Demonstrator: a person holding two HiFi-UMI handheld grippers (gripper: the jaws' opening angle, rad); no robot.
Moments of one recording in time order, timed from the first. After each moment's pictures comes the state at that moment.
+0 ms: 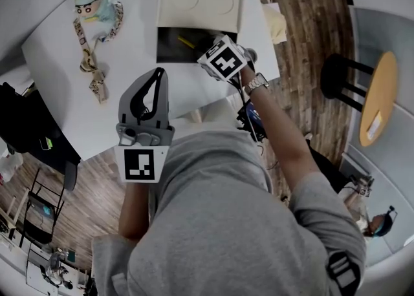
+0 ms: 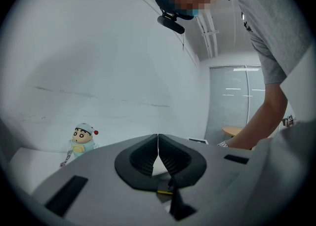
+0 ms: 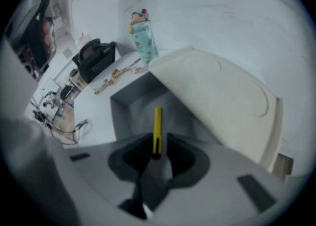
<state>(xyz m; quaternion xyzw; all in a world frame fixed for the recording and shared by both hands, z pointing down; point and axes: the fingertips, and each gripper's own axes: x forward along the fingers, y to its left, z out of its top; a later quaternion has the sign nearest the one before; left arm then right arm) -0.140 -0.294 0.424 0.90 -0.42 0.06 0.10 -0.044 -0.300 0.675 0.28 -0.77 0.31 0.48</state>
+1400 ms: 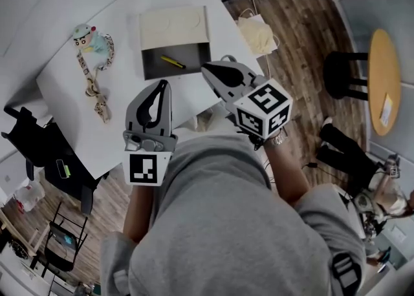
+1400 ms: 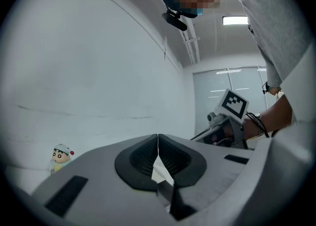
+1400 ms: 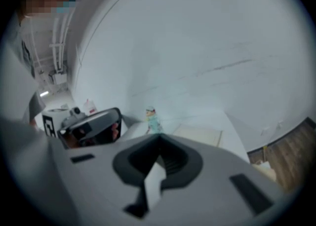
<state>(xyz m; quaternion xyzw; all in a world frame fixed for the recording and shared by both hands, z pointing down) -0.075 -0.243 0.363 0.93 -0.36 0.03 0.04 0.005 -0.246 0.423 0.44 -0.84 0.28 0.12</state>
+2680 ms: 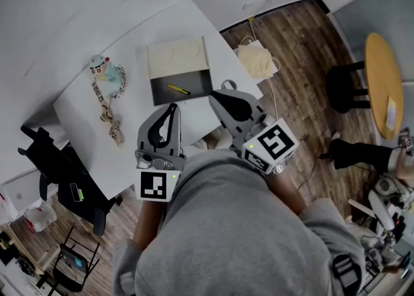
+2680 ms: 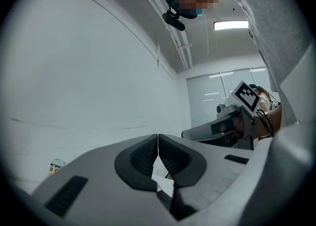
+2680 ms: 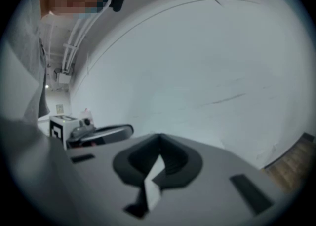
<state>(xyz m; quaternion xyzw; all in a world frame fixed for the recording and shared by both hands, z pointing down) -0.065 -0.227 0.319 0.94 -0.34 0.01 0.01 0.010 -0.217 0.333 0.50 -0.85 0.16 0.03</state>
